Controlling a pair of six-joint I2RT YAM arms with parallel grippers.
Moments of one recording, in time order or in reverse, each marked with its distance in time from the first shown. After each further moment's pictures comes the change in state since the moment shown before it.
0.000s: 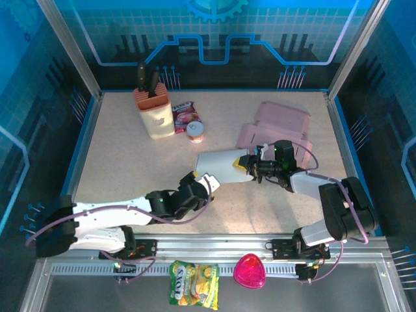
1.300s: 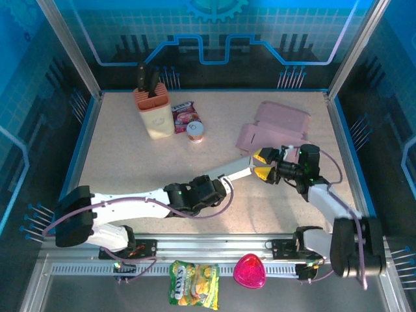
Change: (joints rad) left arm -0.032 0.158 0.274 -0.308 0.013 0.078; right arm -0.241 -0.378 -0.082 -0.232 -0.001 0.026
